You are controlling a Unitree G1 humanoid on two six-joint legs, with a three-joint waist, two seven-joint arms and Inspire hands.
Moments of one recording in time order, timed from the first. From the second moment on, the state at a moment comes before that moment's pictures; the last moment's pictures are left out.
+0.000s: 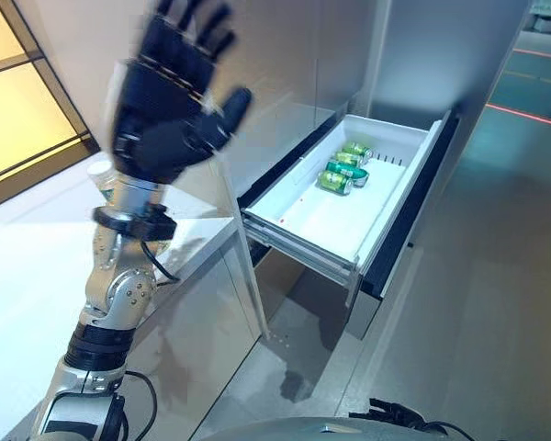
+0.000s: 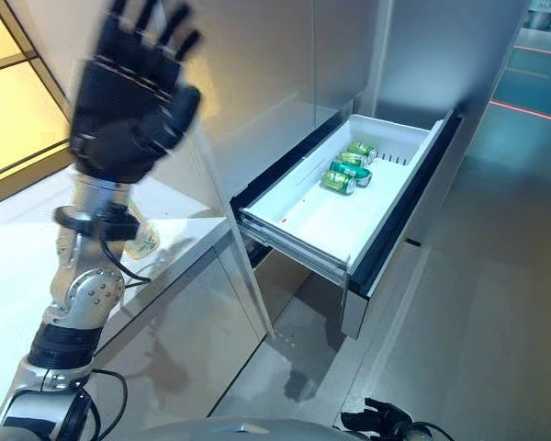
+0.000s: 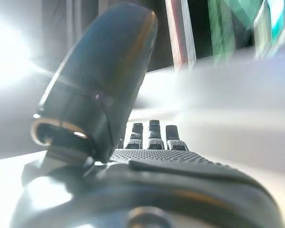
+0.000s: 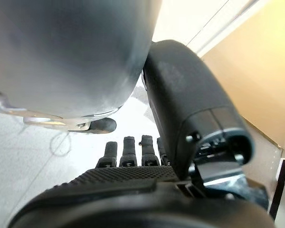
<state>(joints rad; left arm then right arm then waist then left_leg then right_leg) -0.32 0.48 0.06 -0.27 -0.75 -0.45 -0.07 0.04 -0.25 0.17 1.24 0.24 0.01 0.16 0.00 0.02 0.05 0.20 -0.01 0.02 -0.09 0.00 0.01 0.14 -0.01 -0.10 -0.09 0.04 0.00</state>
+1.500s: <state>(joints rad) -0.19 0.52 0.03 -0.05 -0.34 -0.25 0.19 -0.03 -0.26 0.21 1.24 0.17 0.07 0.18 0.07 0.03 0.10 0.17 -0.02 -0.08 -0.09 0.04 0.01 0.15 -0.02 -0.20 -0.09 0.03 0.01</state>
